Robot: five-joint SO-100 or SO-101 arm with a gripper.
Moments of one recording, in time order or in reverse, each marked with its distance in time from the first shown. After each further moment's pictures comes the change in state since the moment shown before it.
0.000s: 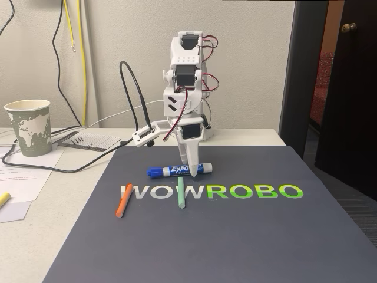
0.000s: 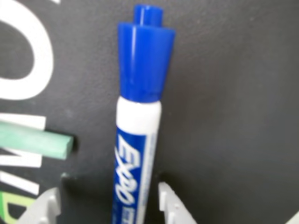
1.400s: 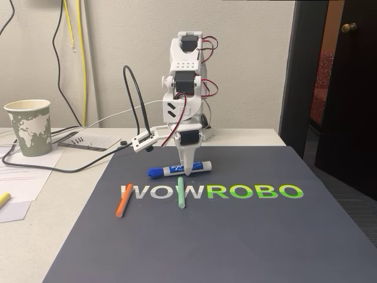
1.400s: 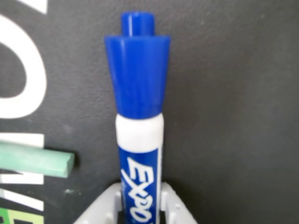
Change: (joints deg) arm 0.4 -1.6 0.0 -1.9 3.2
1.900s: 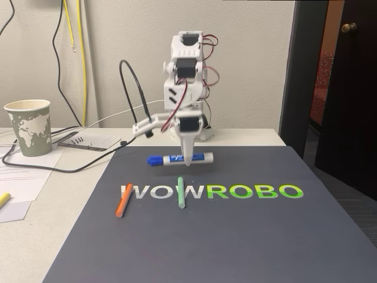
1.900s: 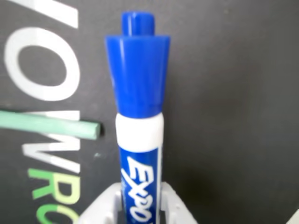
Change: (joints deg) arm -0.8 12.9 0.9 4.7 6.6
